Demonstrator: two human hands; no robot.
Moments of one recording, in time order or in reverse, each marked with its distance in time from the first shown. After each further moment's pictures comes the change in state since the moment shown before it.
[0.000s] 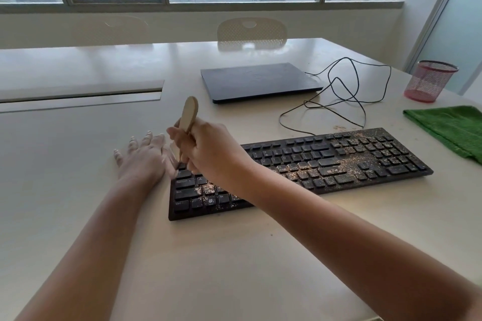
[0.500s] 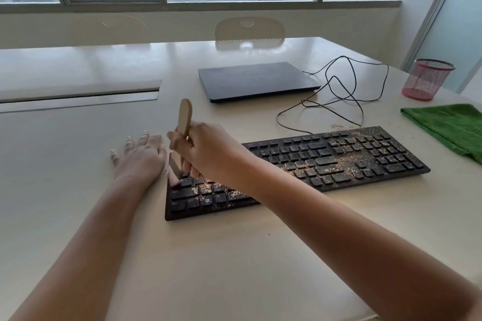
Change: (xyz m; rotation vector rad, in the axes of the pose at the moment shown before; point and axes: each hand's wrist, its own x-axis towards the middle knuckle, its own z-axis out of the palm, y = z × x) left_hand -0.007 0.006 -0.006 -0.029 0.003 -0.029; right_hand -0.003 -0.003 -0.007 0.011 -0.110 0.036
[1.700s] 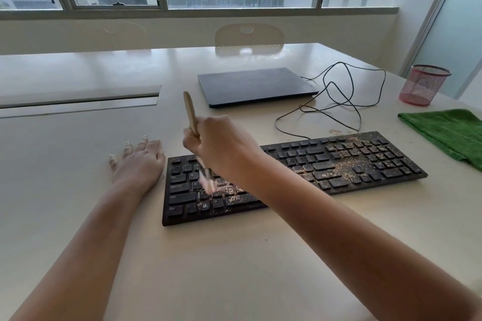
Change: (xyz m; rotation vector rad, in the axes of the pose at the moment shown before) left_hand 0.004 -0.003 0.003 0.006 -0.010 0.004; right_hand 0.004 0.005 -0.022 -0.347 0.065 -0.016
